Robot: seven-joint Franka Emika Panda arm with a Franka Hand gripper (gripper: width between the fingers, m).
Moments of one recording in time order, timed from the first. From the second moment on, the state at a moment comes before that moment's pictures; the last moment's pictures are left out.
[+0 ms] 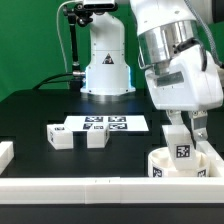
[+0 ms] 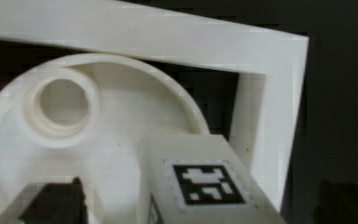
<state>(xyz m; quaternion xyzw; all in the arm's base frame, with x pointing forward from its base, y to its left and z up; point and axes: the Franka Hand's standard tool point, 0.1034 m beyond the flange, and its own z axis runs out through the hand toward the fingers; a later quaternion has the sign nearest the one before) 0.629 0.086 0.083 -0.75 0.65 -0.03 0.16</state>
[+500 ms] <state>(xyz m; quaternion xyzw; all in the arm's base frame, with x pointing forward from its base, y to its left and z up) 0.631 0.078 0.105 -0.77 0.61 -0.05 0.17</state>
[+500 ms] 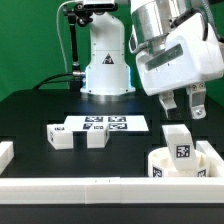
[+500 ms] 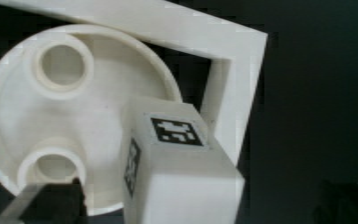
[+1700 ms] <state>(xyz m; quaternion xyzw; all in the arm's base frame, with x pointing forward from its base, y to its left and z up) 0.631 0.083 0.105 -0.97 0.16 -0.11 0.10</state>
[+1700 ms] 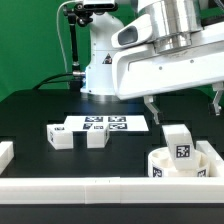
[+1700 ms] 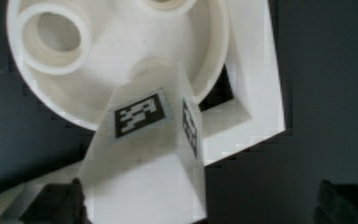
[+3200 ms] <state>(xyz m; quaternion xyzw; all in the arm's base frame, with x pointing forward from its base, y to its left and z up) 0.635 0.076 0.092 -0.87 -0.48 -0.10 -0.02</state>
